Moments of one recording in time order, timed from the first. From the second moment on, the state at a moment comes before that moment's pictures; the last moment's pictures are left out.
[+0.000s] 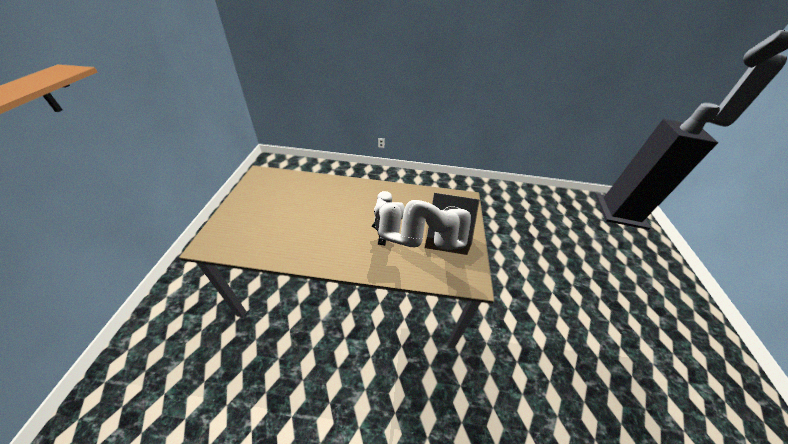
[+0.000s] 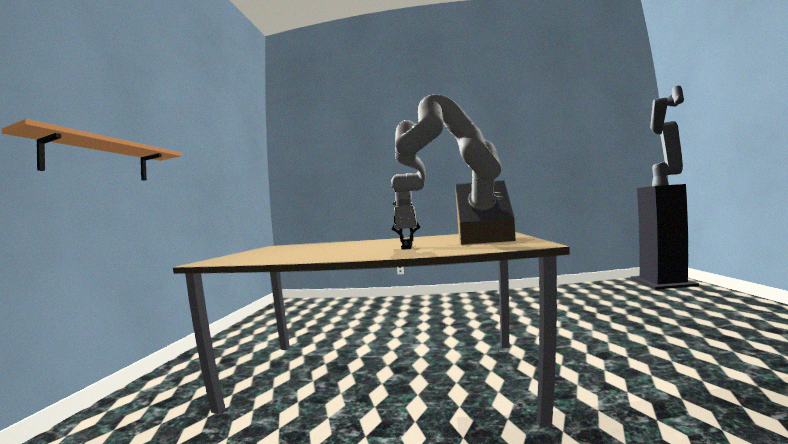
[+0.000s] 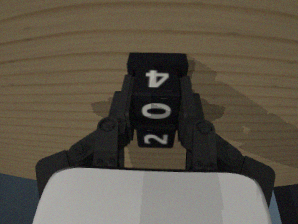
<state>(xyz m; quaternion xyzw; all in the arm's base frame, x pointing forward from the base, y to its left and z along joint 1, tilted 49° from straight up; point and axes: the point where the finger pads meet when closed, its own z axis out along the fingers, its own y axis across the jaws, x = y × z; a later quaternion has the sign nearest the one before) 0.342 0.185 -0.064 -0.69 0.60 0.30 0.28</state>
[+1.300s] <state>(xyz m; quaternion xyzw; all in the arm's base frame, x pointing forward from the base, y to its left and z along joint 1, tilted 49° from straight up) 0.350 0.112 0.000 -0.68 0.60 0.30 0.28</state>
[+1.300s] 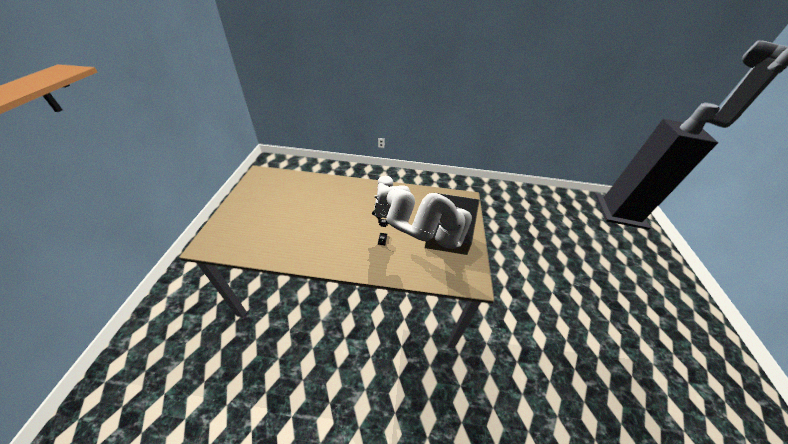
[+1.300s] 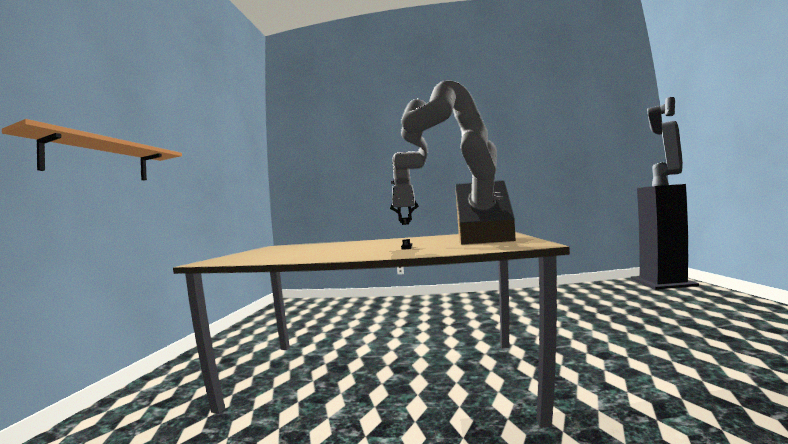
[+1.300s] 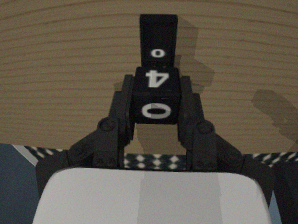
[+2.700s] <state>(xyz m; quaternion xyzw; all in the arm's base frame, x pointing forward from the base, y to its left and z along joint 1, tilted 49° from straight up) 0.349 0.110 0.002 -0.45 0.79 0.38 0.17</state>
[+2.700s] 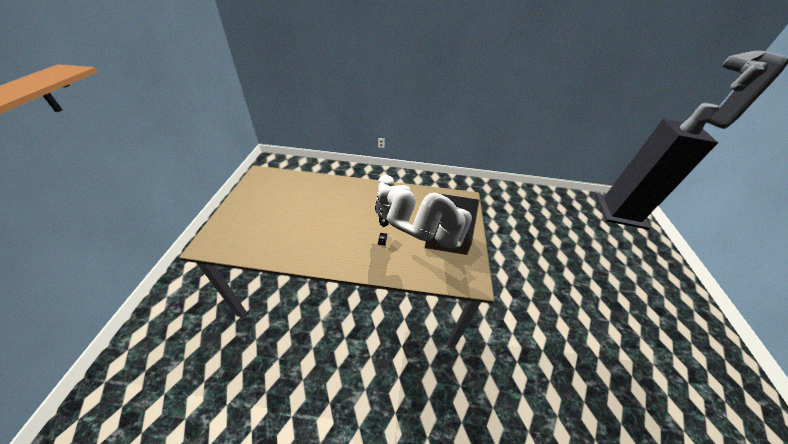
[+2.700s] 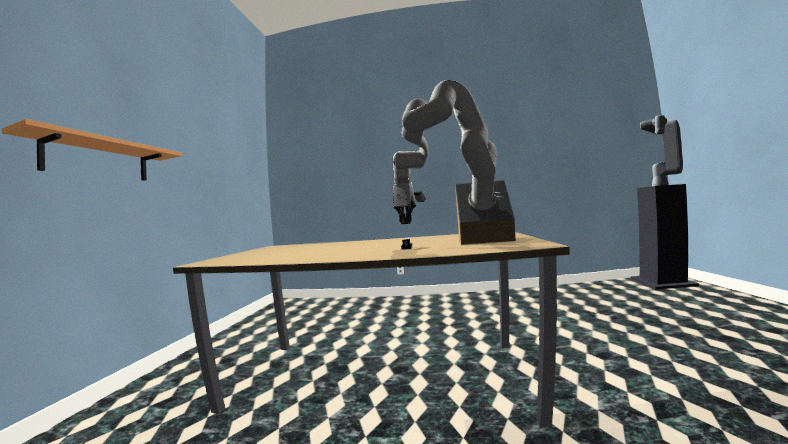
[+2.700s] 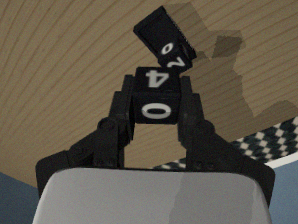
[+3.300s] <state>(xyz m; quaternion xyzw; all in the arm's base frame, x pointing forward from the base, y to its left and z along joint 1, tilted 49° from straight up) 0.349 0.110 0.002 -0.25 0.87 0.41 0.07</state>
